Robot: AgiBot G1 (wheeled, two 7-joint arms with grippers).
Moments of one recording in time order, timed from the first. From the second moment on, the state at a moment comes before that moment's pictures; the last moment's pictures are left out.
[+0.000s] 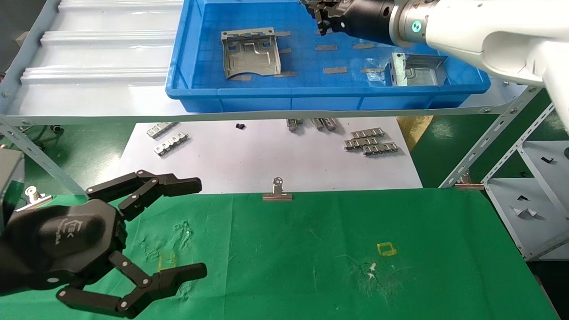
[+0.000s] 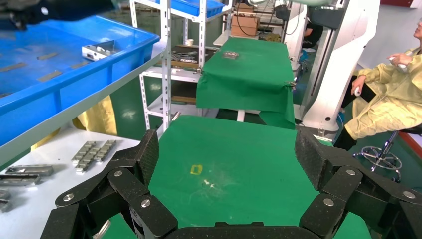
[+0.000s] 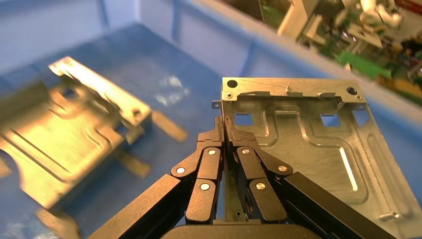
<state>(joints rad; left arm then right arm) -1.07 0.55 0.39 -1.20 0.62 1.40 -0.11 1.97 -1.33 -0.75 0.24 -1.29 -0.71 0.08</state>
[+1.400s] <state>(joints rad) -1.07 0.55 0.39 -1.20 0.62 1.40 -0.11 2.01 -0.71 -1.22 0.91 -0.95 -1.59 -0.05</state>
